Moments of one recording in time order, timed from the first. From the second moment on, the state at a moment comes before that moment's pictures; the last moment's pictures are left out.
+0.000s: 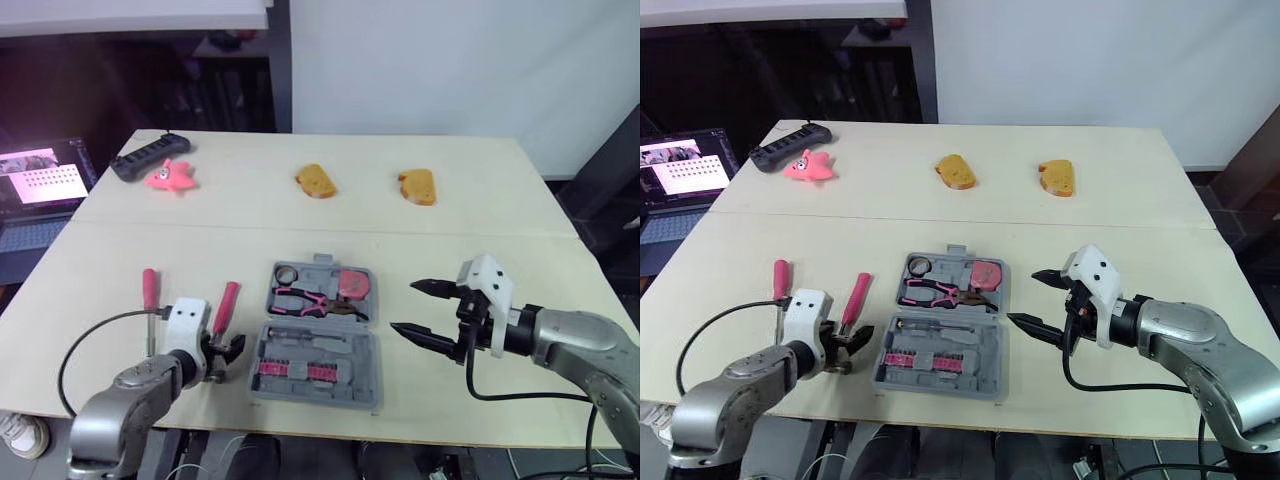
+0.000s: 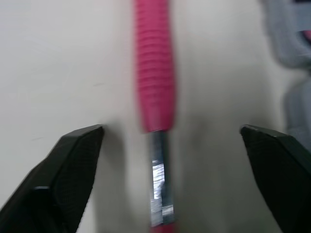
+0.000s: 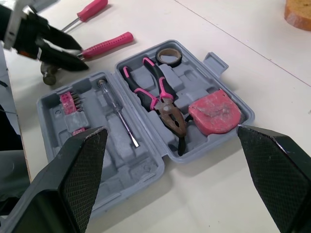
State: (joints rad) left arm 0.05 0.43 0.23 -0.55 -0.39 1.19 -0.24; right arm -0.02 -0.85 -0.18 -0.62 0.67 0.76 0.75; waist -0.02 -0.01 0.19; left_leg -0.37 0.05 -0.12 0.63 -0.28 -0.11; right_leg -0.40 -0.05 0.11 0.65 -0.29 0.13
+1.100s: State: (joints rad) left arm -0.98 0.94 -0.77 0.74 0.13 -1.33 -1.61; right arm -0.08 -0.80 -0.08 -0.74 0.69 0.79 0.70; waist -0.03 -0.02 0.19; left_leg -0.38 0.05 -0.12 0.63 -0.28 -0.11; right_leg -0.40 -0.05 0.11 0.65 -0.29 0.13
